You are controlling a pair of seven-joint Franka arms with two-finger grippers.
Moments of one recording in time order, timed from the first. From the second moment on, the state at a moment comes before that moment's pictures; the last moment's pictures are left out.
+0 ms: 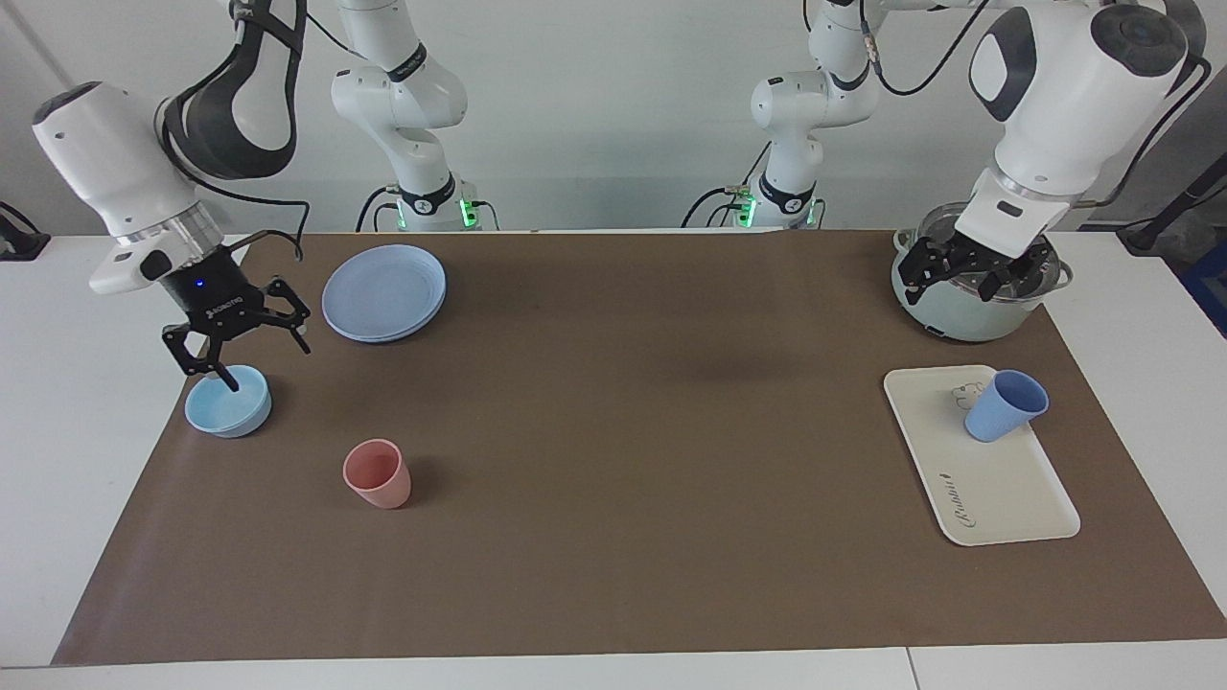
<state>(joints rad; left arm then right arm) 0.06 0.12 -0.20 -1.42 0.08 1.50 -0.05 -0.07 0.00 -0.11 -1.93 0.32 2.18 -0.83</state>
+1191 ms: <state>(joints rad) 0.05 0.06 -0.19 -1.45 0.02 1.46 -0.05 -0.04 -0.03 -0.10 -1.54 -0.05 1.47 -0.16</state>
